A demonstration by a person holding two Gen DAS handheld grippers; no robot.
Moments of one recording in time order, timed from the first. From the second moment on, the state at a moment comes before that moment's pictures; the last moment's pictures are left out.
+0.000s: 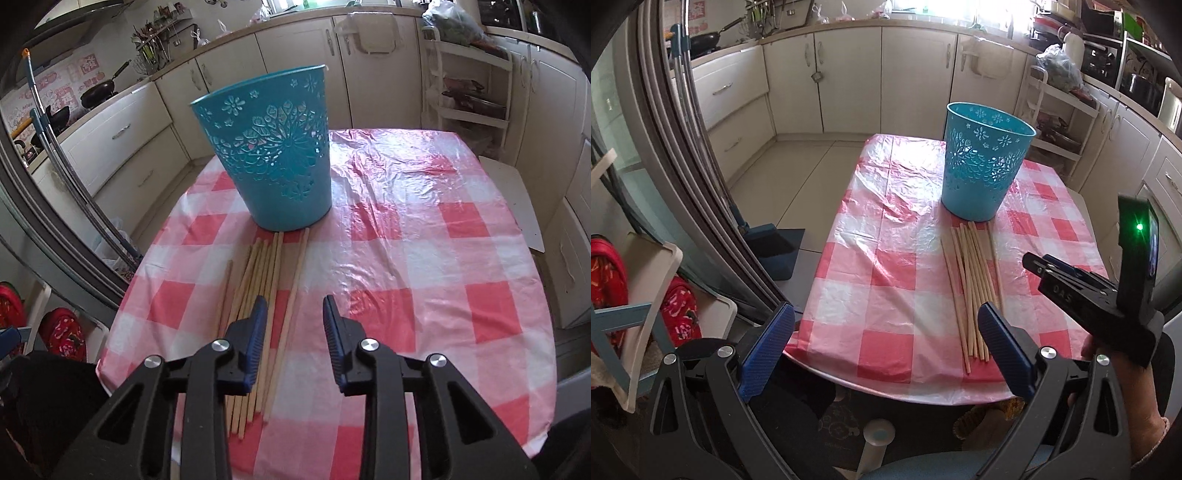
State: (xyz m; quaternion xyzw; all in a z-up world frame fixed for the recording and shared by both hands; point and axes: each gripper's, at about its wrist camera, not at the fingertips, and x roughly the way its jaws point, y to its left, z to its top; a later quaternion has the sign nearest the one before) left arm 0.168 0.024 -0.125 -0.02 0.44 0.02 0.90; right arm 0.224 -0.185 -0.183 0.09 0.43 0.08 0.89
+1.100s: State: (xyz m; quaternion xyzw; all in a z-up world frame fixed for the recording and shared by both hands) left arm 0.317 -0.038 -0.247 0.01 0.54 0.03 0.84; right arm 0.265 -0.201 -0.229 0.02 0.50 0.16 0.85
